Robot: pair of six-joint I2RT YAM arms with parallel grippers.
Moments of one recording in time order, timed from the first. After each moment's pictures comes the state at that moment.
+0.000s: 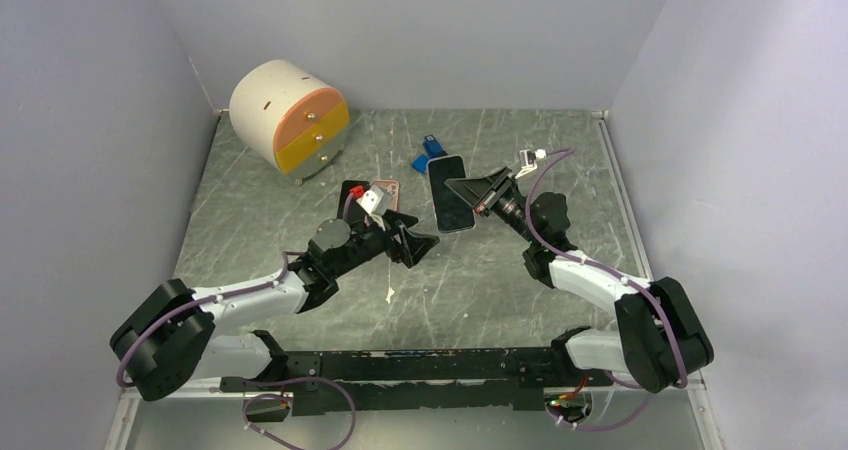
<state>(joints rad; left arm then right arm) -0.80 1.23 0.48 0.76 0.17 -0.39 0.41 1.25 0.49 0.95 -0.41 1.20</state>
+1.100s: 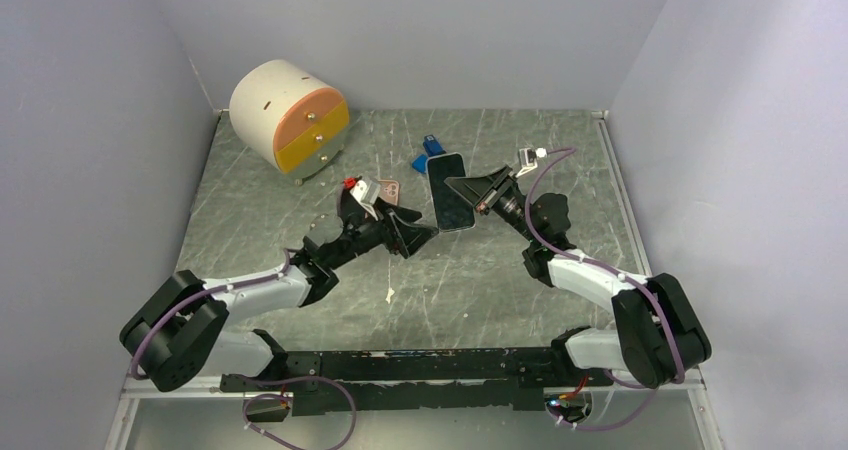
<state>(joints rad) -0.74 1.29 0.48 0.92 0.30 -0.55 0.41 1.28 0.49 1.02 -0.44 1.24</state>
